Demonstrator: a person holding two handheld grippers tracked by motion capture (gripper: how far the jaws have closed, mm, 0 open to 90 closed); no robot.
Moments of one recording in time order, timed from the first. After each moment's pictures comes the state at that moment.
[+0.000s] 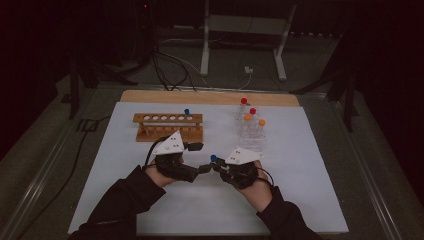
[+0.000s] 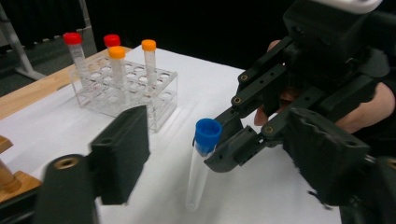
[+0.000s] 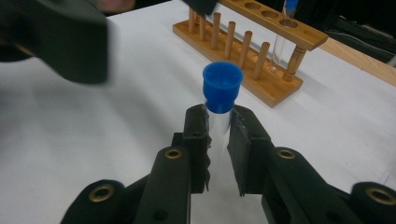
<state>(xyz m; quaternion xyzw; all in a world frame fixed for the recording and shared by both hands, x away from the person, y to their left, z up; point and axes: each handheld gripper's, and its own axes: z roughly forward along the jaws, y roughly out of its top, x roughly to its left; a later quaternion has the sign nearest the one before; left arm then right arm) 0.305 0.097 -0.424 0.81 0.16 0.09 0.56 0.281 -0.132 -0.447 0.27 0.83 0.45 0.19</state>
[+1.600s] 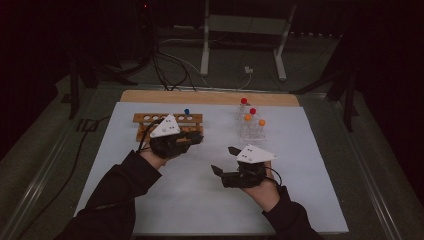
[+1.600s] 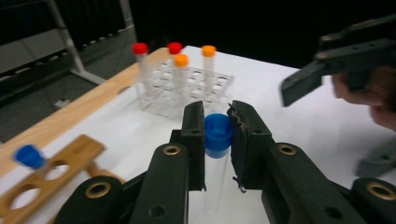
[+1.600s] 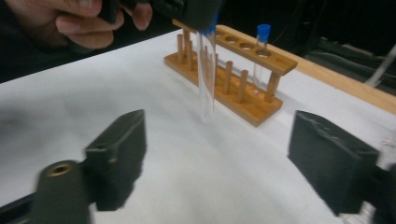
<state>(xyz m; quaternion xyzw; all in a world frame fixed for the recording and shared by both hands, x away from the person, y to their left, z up) 0.344 0.117 -0.402 0.81 0.19 0.17 0.53 0.274 -0.149 -0.433 0.29 0.79 0.50 0.21</state>
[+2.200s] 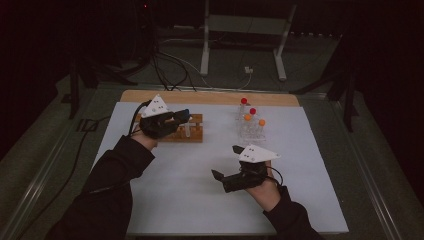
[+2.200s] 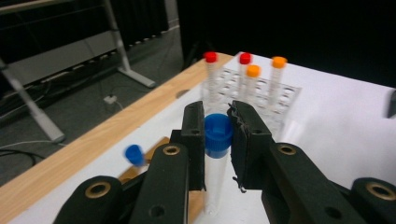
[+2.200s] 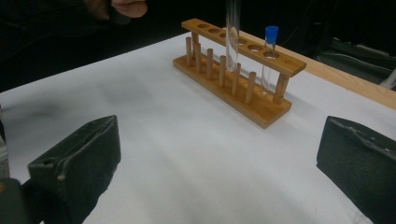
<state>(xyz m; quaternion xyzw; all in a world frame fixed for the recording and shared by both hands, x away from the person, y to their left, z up) 0.387 0.143 -0.388 0.79 0.25 0.22 0.52 0.275 -0.152 -0.432 0.28 0.79 0.51 0.19</state>
